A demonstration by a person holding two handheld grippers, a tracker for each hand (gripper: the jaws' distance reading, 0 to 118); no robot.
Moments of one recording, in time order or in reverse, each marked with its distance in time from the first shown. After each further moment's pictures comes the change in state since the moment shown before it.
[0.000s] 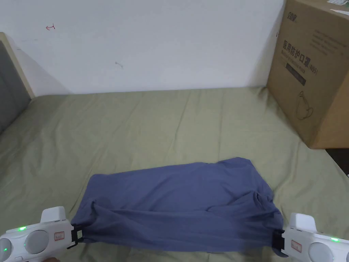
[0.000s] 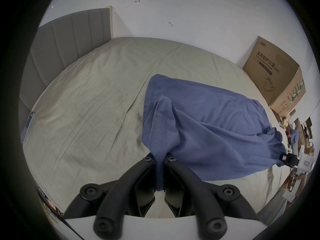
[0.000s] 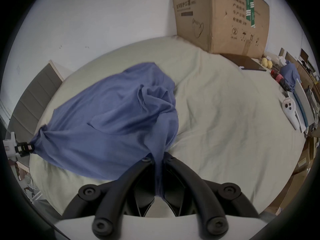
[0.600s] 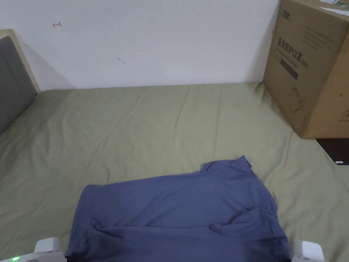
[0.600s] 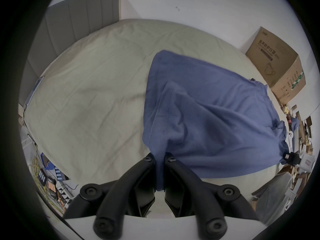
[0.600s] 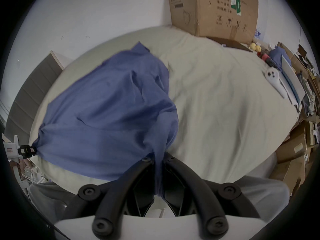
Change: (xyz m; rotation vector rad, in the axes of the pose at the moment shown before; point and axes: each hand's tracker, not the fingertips) left arm -0.039 -0.117 0.019 -0.155 0.038 0.024; right arm 0.023 -0.114 0.039 -0.154 -0.042 0.001
